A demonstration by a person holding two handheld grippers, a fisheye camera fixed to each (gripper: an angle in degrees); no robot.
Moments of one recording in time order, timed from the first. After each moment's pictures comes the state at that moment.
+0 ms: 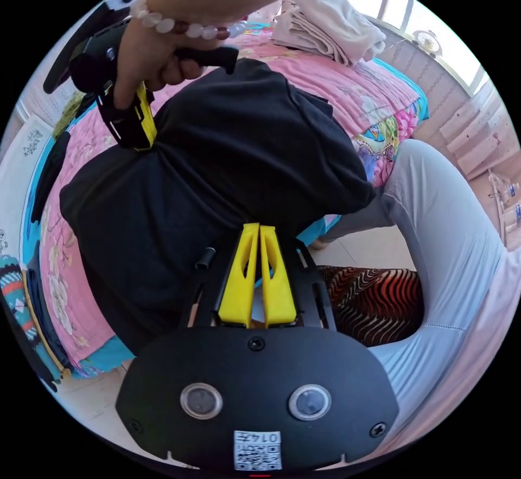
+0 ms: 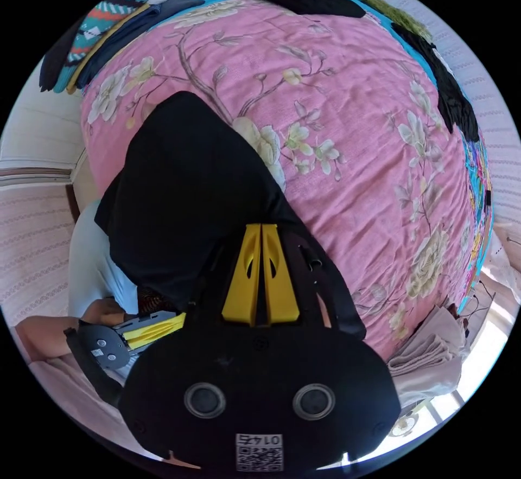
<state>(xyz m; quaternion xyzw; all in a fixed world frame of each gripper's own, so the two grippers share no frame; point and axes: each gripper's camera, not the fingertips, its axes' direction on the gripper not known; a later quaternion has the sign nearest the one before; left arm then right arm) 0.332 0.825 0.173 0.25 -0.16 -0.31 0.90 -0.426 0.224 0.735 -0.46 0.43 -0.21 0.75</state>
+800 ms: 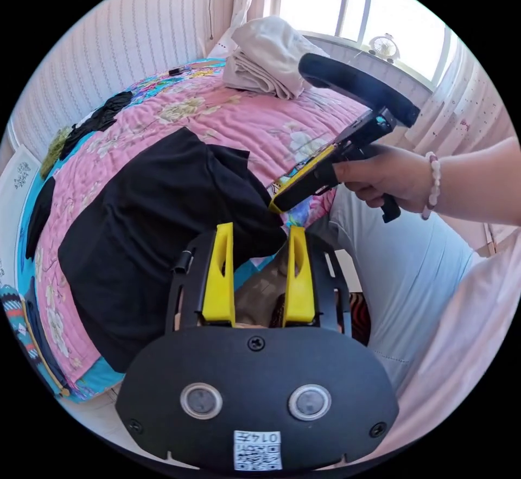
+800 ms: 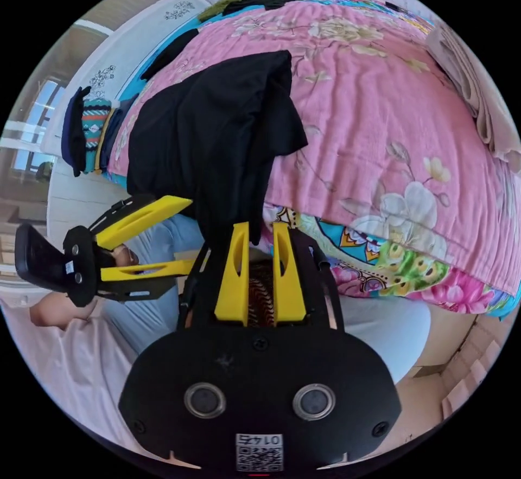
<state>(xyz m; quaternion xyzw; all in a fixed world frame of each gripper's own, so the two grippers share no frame) 0.409 0.776 0.154 0.33 -0.16 -0.25 0.90 -0.270 0.471 0.297 -0.24 0.36 0.05 0.90</state>
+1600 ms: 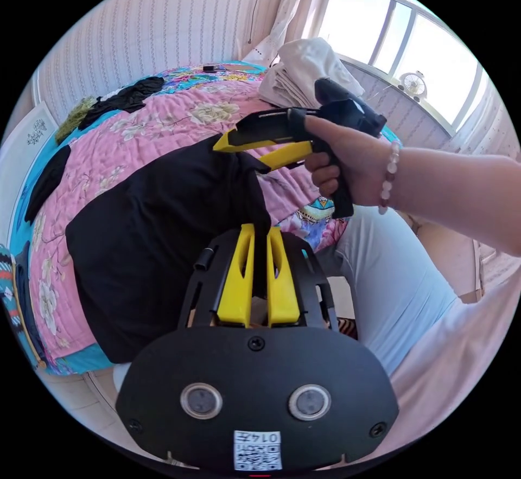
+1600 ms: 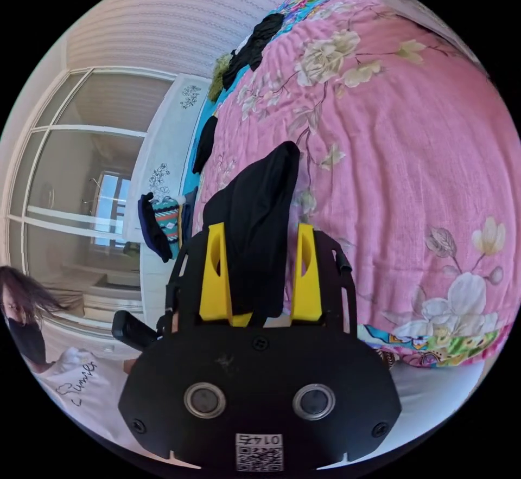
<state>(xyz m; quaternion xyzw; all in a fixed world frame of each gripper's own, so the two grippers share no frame) 0.385 0.823 0.107 0.37 -0.13 -0.32 0.86 -0.115 0.458 0.149 -0.05 0.15 0.18 0.97</state>
